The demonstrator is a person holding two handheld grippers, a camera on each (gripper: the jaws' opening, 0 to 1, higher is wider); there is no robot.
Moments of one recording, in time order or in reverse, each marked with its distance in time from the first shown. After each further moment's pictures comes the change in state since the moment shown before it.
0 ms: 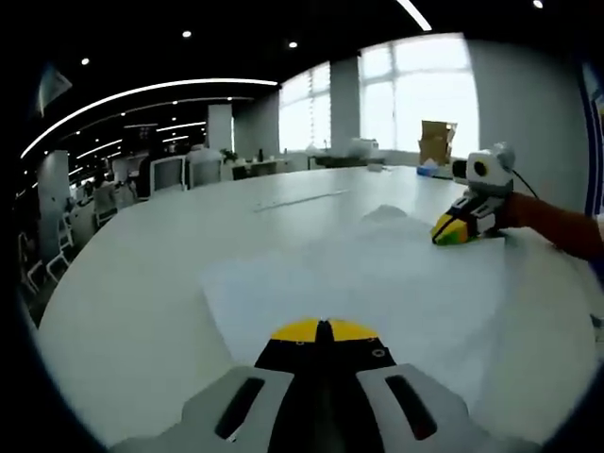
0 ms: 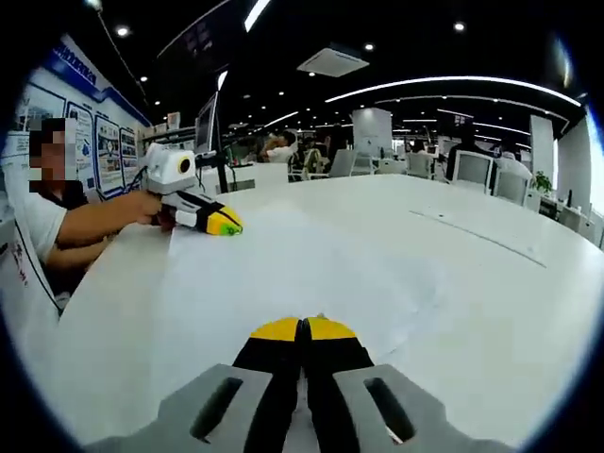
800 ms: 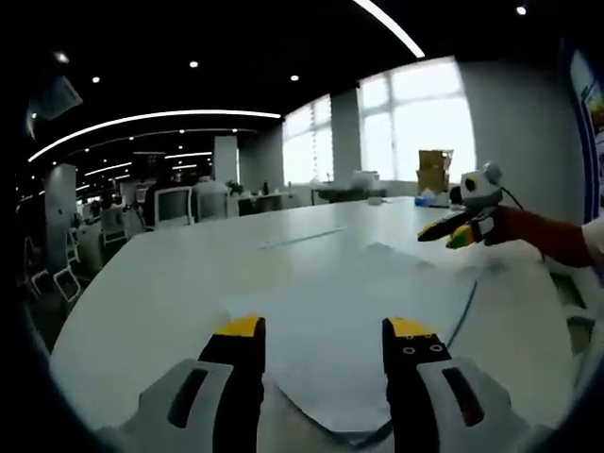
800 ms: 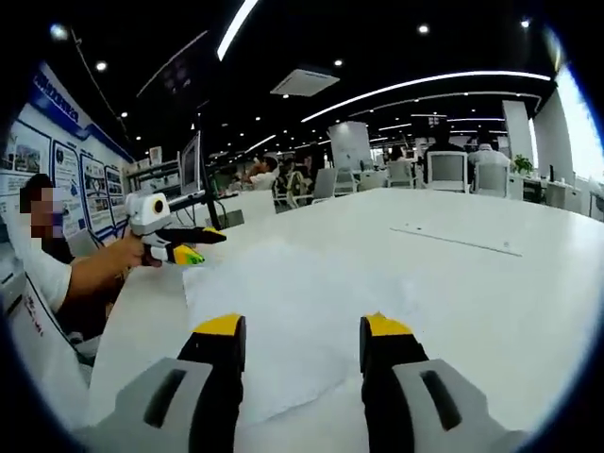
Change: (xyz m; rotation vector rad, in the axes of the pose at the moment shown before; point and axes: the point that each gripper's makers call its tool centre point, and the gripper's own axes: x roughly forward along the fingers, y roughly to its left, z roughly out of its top) left arm -0.068 -0.006 0.031 0.015 -0.172 0.033; right arm -0.049 0.010 0.035 0.135 -0.110 -0.055
